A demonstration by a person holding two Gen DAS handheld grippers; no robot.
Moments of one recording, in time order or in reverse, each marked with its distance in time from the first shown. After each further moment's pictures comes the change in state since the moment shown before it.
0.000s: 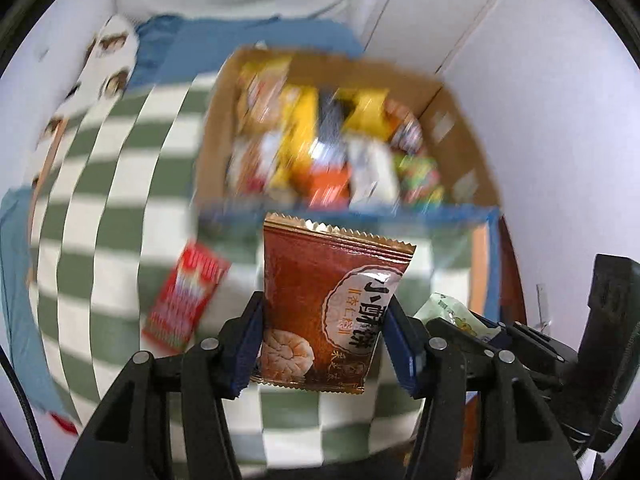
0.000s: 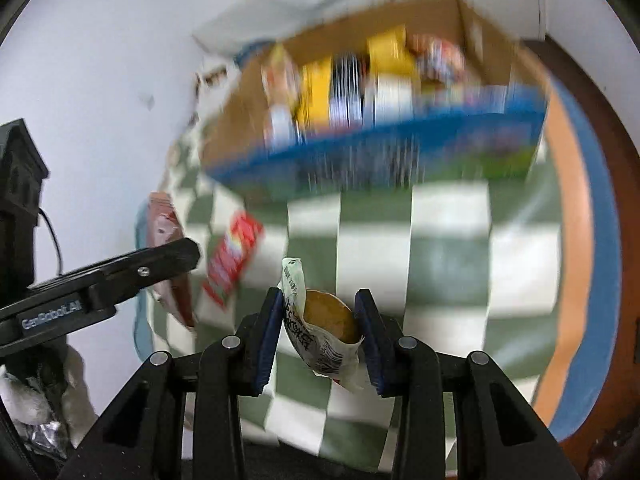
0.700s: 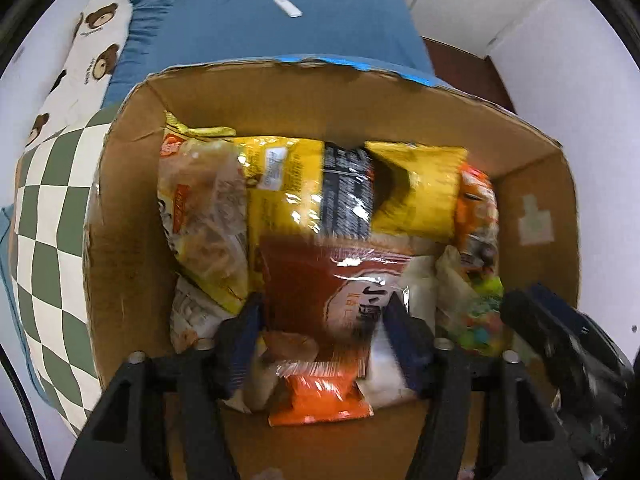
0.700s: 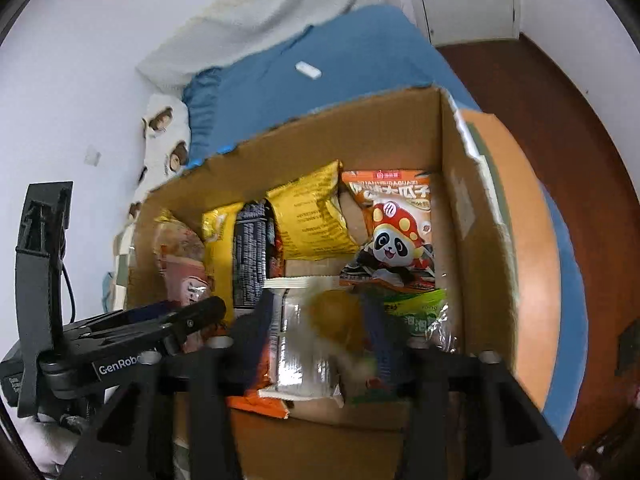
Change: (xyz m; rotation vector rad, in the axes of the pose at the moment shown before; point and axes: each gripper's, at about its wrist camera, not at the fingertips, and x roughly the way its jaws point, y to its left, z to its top) left arm 0.170 0.009 0.168 -0.102 0.228 0.134; right arm 0.095 -0.080 0.232 0.093 0.047 -0.134
